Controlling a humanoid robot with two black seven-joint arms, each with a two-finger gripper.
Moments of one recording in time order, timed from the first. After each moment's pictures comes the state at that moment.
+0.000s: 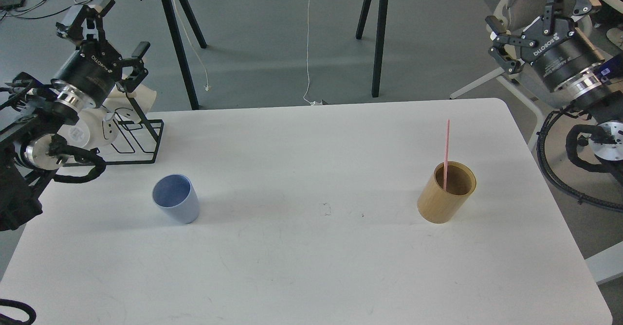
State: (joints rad) left arm -0.82 0.53 -0.52 -0.62 0.10 -0.49 -0.49; right arm 0.82 -0.65 0.58 0.89 -0.09 0.49 0.49
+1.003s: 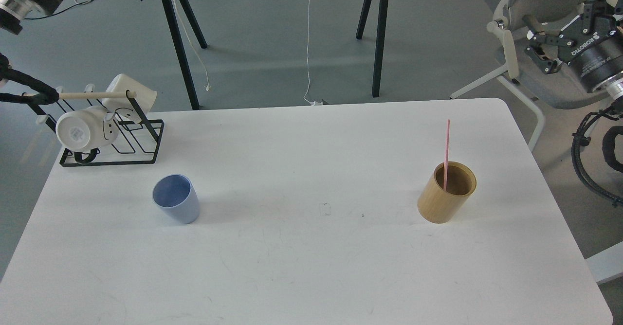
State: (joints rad) left arm -1.05 0.68 -0.71 -0.78 0.69 -0.49 -0.49; right arm 0.79 -0.76 0.60 0.87 -0.08 0.49 0.49
